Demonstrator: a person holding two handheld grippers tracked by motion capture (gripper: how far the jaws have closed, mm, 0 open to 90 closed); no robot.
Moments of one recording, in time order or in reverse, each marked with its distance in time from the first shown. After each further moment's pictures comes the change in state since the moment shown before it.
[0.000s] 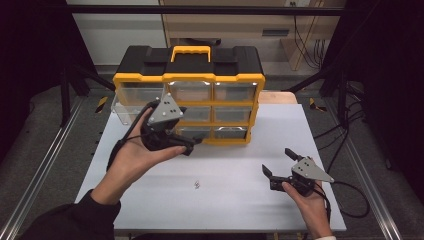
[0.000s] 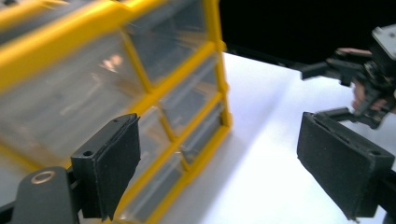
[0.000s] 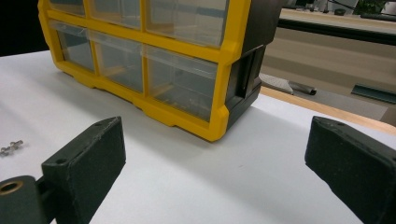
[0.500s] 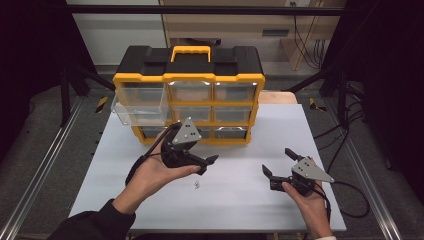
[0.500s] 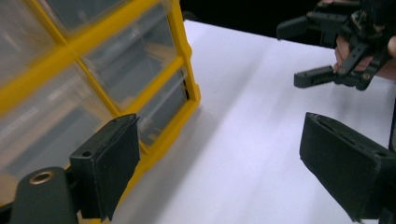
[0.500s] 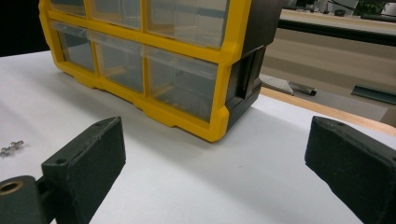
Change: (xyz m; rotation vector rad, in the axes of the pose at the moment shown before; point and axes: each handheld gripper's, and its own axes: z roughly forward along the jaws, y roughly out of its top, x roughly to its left) left arm -0.023 -0.038 0.044 0.078 -0.085 -0.010; right arm 0.000 0.000 0.000 0.000 0.002 0.001
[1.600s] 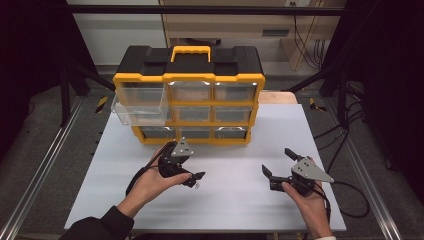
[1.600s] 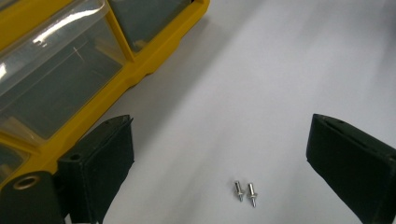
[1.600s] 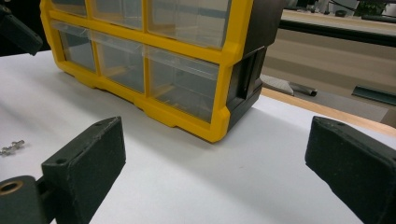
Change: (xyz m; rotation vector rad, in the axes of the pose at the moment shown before) left arm 0.021 -0.083 0.041 0.154 -0.025 -0.075; right arm 0.000 0.000 0.000 -0.001 0.001 -0.007
